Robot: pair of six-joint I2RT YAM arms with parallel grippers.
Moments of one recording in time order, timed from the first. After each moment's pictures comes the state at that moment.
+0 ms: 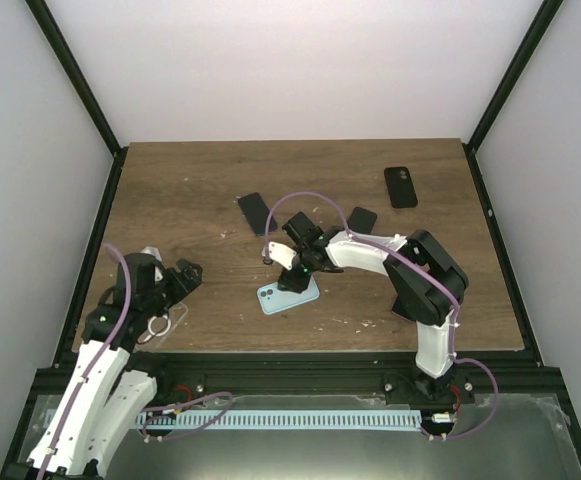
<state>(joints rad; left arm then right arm) -0.21 0.58 0.60 -0.79 0.11 -0.83 0.77 1.90 1.19 -0.44 -0.33 -0.46</state>
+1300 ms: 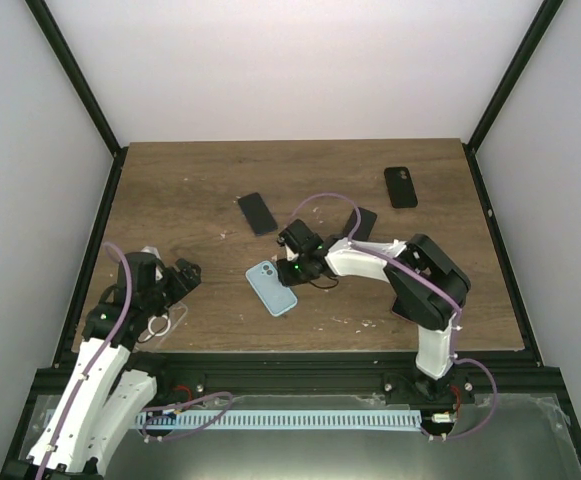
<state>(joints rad) -0.21 0.60 0.60 -0.79 0.08 -0.83 0.81 1.89 1.12 -0.31 -0.18 0.47</state>
